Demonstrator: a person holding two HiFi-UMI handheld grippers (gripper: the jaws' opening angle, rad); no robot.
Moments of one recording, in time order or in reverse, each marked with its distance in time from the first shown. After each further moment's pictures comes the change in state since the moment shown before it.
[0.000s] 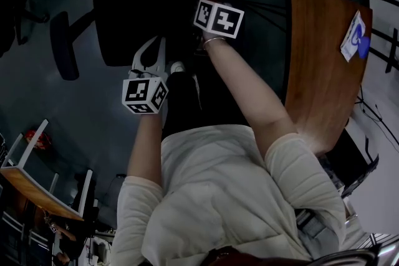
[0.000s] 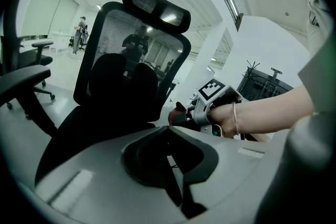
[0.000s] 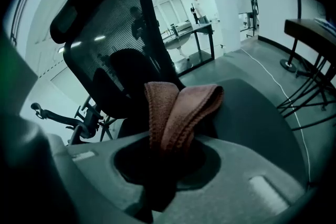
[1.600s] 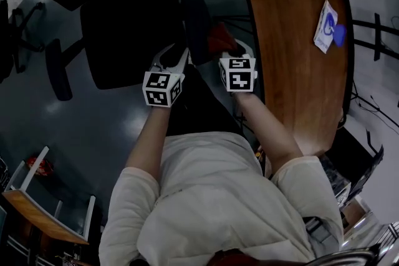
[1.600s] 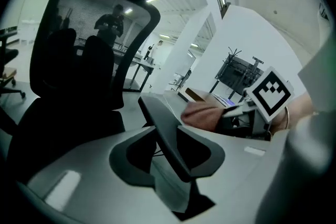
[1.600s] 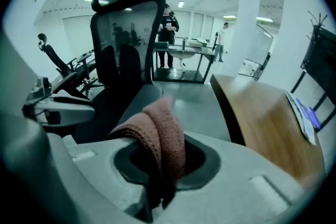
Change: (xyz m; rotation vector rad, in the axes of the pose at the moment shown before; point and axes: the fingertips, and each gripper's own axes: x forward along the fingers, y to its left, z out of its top) left arm 0.071 -0.111 -0.045 0.074 0.190 -0.205; right arm -0.151 -0.137 -0.021 -0.484 -0.032 -0.251
